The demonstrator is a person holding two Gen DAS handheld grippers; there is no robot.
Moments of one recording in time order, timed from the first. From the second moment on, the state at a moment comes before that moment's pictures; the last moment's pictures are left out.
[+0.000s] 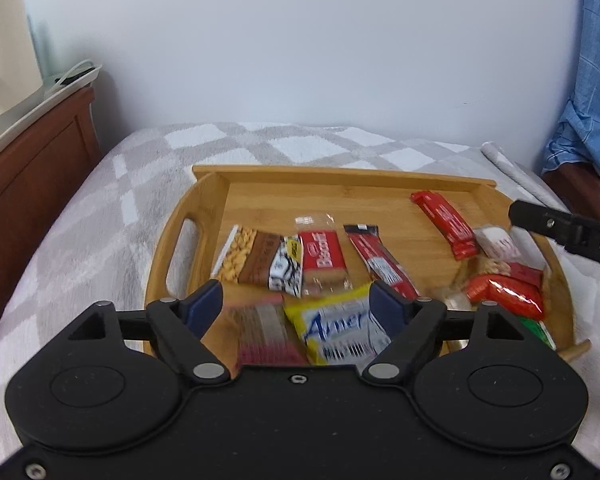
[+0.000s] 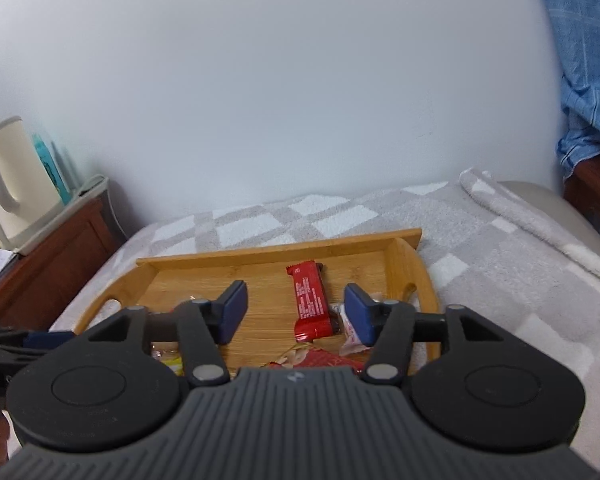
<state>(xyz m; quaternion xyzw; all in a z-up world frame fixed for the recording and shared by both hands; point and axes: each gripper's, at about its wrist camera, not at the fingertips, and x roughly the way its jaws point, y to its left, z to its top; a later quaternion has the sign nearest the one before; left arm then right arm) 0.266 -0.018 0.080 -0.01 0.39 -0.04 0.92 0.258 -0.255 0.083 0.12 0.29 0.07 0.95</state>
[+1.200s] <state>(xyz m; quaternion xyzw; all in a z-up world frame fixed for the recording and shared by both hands) 0.089 0.012 0.070 0.04 0.34 -0.05 0.94 0.099 -0.204 0.060 0.07 0.29 0.09 0.95</state>
